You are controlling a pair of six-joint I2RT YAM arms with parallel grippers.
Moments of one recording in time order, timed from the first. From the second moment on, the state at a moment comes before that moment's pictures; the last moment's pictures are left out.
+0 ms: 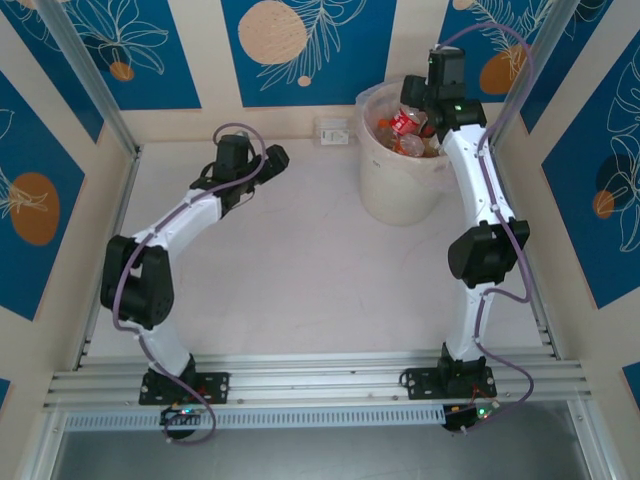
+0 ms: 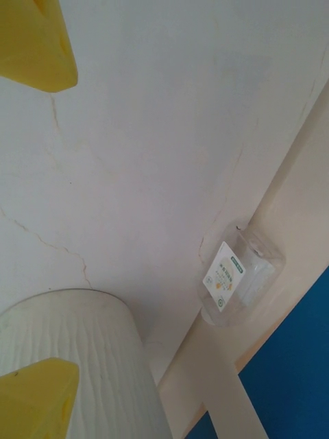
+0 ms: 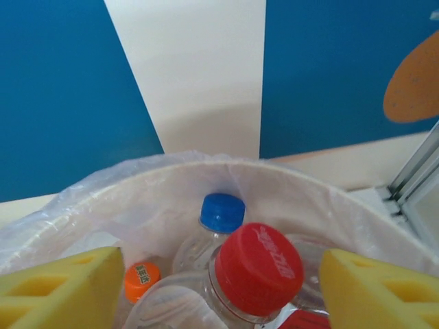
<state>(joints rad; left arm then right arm) -0.34 1.78 1.41 -0.16 0.06 -0.76 0.13 2.04 2.31 -0.72 0.22 0.19</state>
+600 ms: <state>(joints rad) -0.35 2.40 2.13 -0.16 0.14 -0.84 0.15 1.54 1.90 -0.76 0.22 0.25</state>
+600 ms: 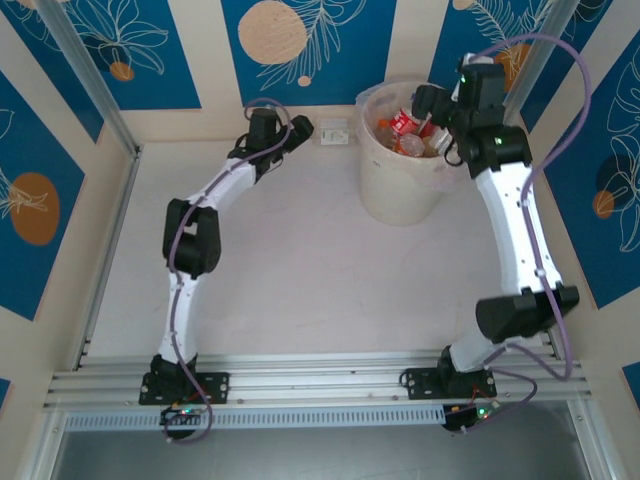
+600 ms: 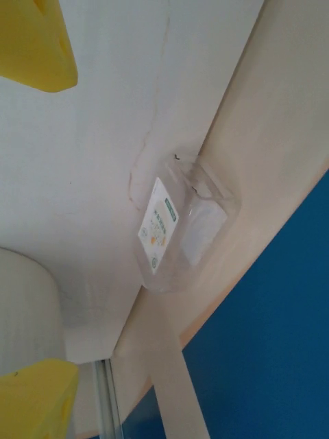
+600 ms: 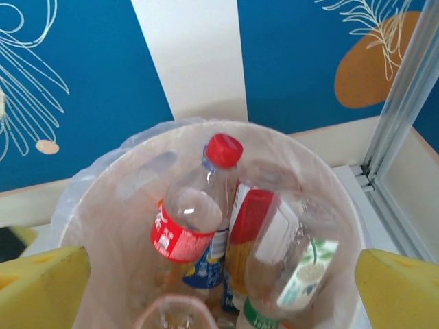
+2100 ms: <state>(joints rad) -0.43 2.97 2.77 -0.08 -0.20 -0.76 0.26 1.02 1.20 -0.63 0.20 0.41</state>
